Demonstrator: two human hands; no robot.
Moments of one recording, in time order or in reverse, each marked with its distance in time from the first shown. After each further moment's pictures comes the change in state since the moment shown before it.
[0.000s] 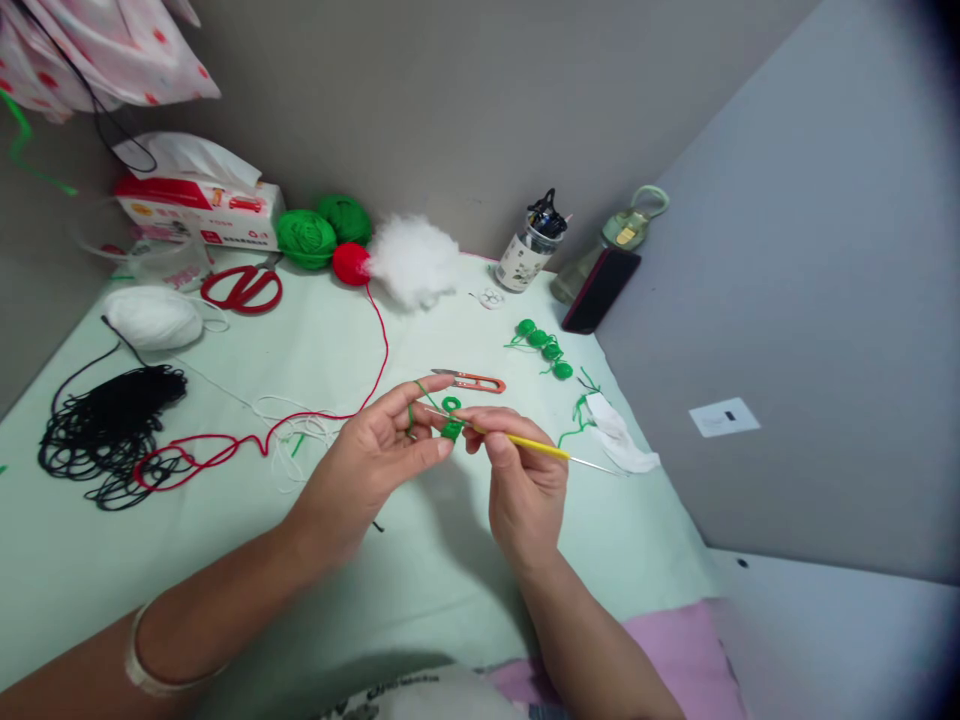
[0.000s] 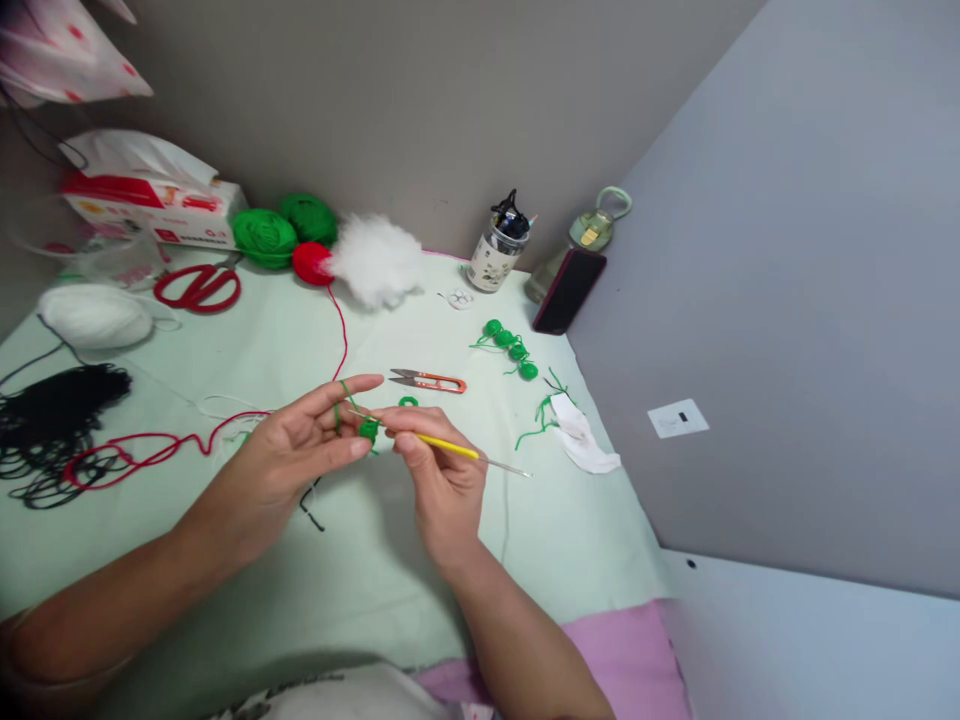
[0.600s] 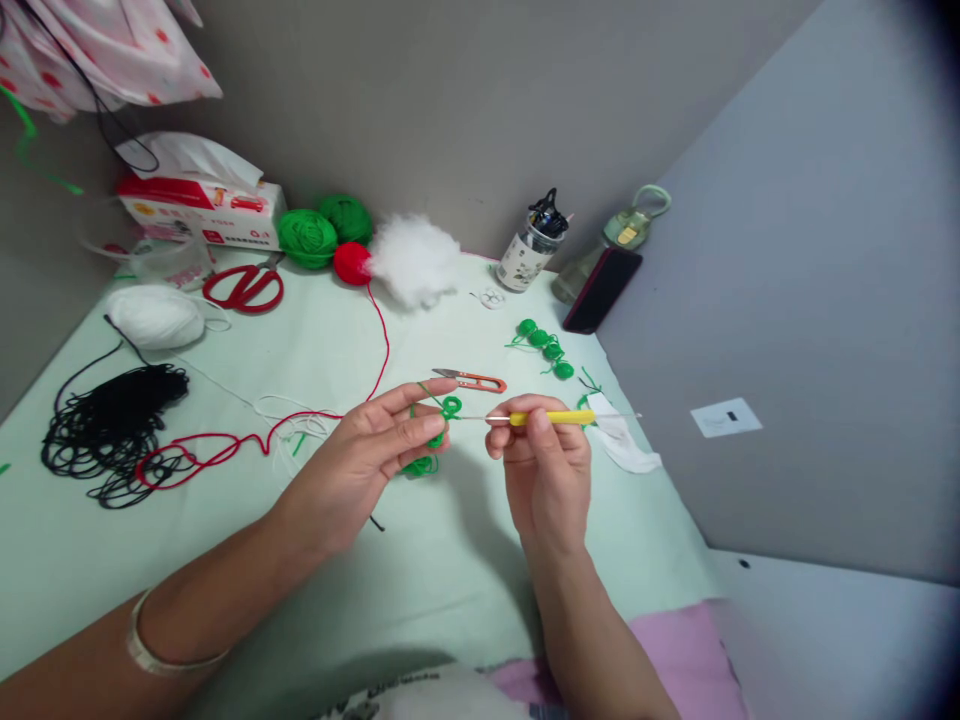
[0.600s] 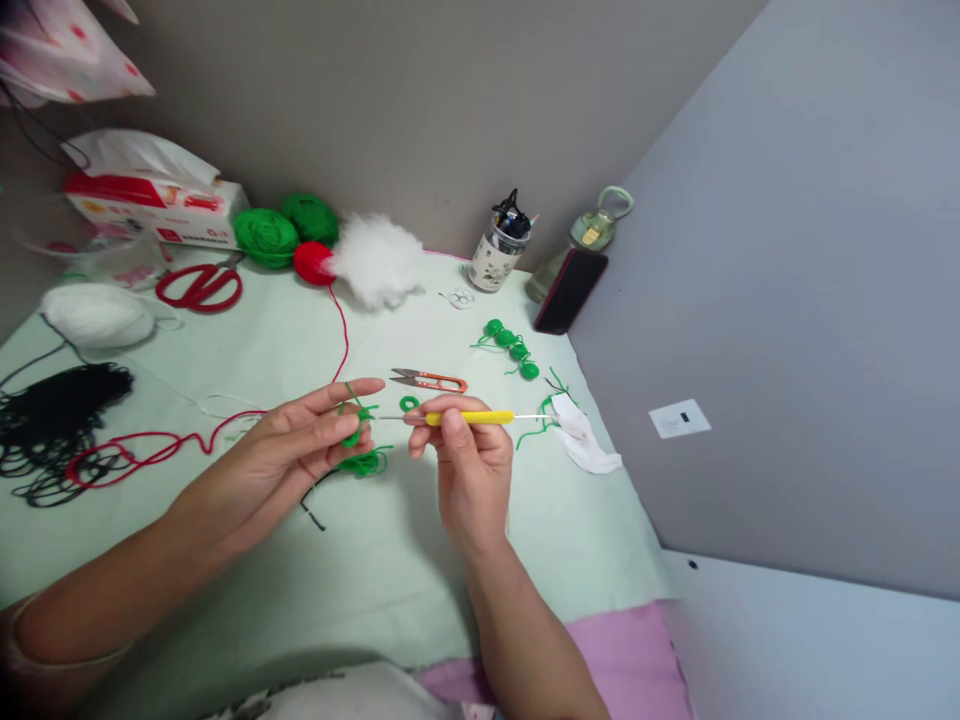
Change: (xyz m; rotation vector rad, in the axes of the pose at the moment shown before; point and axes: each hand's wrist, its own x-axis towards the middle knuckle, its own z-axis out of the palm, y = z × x) left_hand 0.005 0.006 -0.005 -0.149 -0.010 -0.119; right_hand 0.015 -0.008 -0.013 0.116 0.009 0.108
